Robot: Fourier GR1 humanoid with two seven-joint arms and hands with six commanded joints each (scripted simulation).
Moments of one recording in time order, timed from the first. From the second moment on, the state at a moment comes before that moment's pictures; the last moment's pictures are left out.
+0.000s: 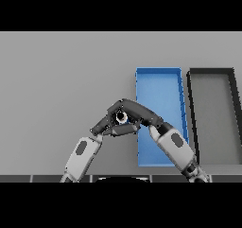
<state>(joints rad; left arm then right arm) -0.25 -0.09 -0.38 -1.53 -0.06 -0.36 0.00 -0.54 -0.13 0.40 -1.85 -0.20 0.33 0.43</state>
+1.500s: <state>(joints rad) -0.24 -0.04 -0.37 -1.54 -0.17 -0.39 0.07 -0.59 -0.15 0.39 -1.90 -0.34 0.15 0.47</state>
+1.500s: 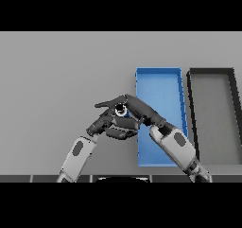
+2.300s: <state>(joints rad) -0.24 -0.03 -0.36 -1.54 -0.17 -0.39 0.11 -0.98 -0.41 -0.04 -1.64 -0.46 0.03 0.56</state>
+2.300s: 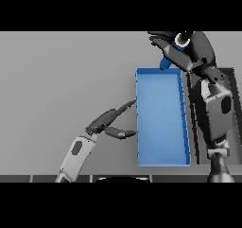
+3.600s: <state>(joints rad) -0.20 -0.02 -0.40 -1.58 -0.19 -0.39 0.12 -0.30 -0.77 0.36 -1.73 -0.52 -0.55 0.54</state>
